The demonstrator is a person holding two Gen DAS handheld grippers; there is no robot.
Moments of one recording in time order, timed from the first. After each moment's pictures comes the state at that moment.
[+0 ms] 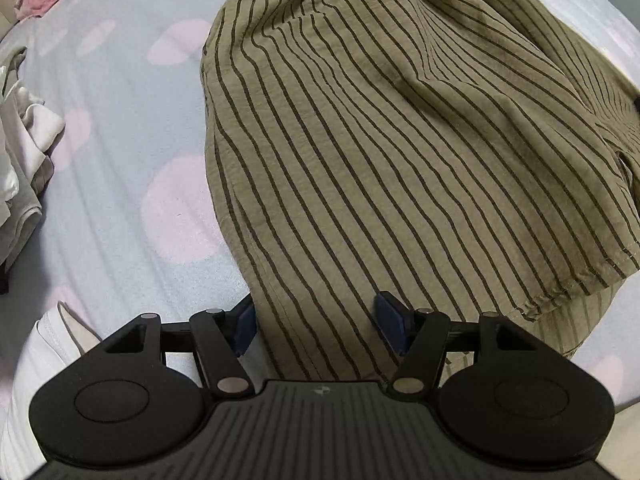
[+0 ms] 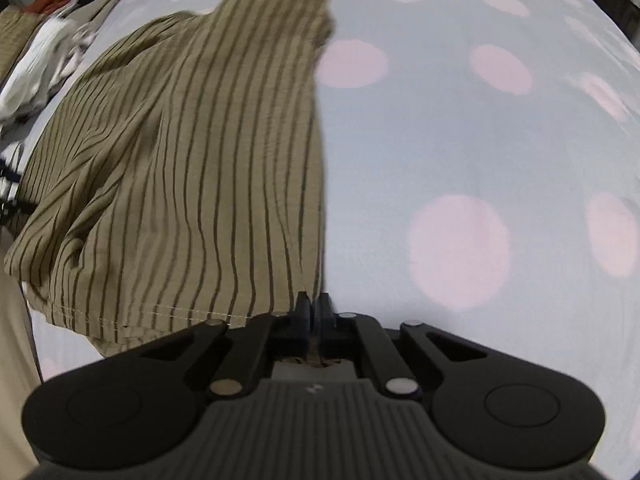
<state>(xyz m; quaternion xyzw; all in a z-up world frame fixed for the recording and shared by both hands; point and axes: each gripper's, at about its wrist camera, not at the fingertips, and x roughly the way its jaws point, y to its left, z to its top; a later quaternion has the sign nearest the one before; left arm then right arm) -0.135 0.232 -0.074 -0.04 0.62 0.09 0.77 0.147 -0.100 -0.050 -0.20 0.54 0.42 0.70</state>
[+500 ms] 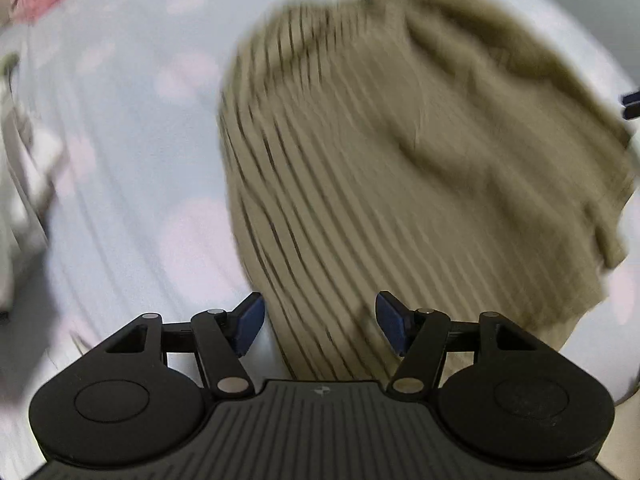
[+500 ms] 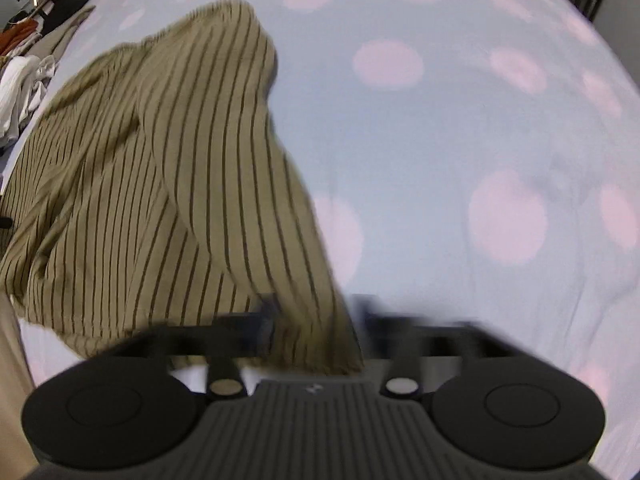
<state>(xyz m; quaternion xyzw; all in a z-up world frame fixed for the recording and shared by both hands) -0.108 0.291 -0.012 -0.07 0.57 0.05 0.82 0.215 -0.147 -0.019 -0.20 0.53 0.40 0.72</state>
